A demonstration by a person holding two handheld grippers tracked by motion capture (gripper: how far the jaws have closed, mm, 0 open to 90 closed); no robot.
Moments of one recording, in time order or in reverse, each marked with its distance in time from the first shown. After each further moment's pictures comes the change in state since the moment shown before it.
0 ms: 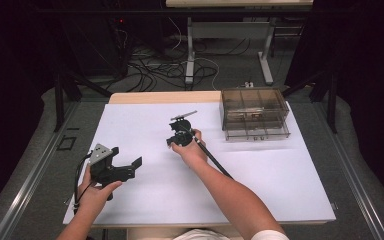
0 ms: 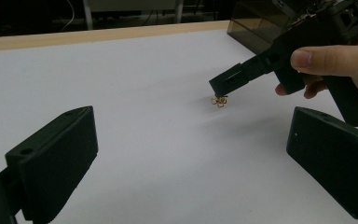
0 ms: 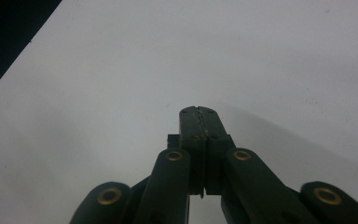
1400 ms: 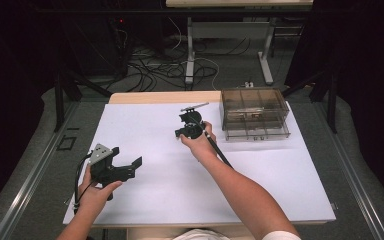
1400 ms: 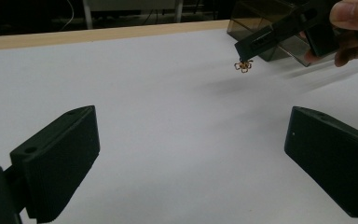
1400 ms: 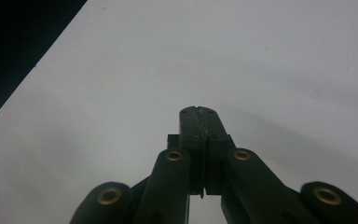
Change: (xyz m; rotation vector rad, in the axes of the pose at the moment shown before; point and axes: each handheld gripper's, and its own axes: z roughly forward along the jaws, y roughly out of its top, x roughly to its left) left arm 0.001 0.000 0.000 0.004 0.002 0.006; right arm -0.012 0.015 -0.041 -0.053 -0.038 0.014
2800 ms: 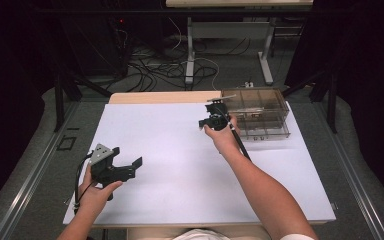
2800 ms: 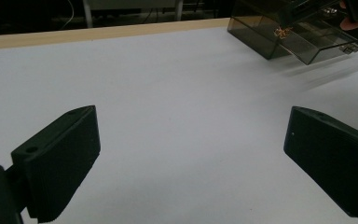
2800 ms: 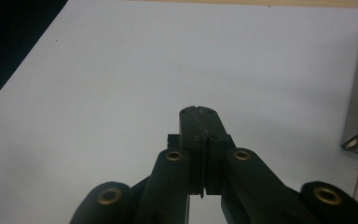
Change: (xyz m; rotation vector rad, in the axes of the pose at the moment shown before) left arm -0.001 0.000 0.001 0.003 -0.001 -0.005; right arm -0.055 0.009 -0.051 -0.058 -0.098 0.071
